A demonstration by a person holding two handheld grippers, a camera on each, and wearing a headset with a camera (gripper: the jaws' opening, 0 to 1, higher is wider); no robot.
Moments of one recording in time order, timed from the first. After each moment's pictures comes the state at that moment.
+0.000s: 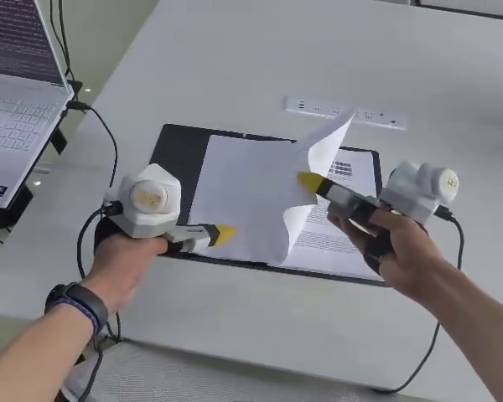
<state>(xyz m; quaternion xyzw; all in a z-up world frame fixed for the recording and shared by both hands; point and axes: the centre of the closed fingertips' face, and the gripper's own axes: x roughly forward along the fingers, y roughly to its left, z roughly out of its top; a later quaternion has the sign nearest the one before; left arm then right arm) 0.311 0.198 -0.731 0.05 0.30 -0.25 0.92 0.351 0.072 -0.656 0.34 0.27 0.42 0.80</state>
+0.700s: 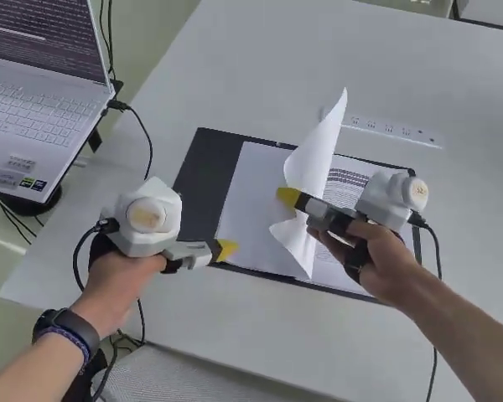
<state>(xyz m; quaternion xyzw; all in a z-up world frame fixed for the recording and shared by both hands) 0.281 0.233 -0.713 0.04 0.29 -0.23 0.93 0.338 0.159 -0.686 0.32 0.32 0.47 0.76</state>
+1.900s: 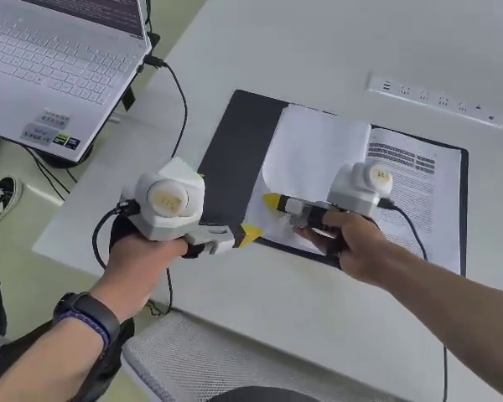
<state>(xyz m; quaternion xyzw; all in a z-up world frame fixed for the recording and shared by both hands) 0.268 0.245 -0.727 0.02 0.31 -0.22 0.93 0.324 0.218 -0.804 0.26 0.45 0.45 0.73</state>
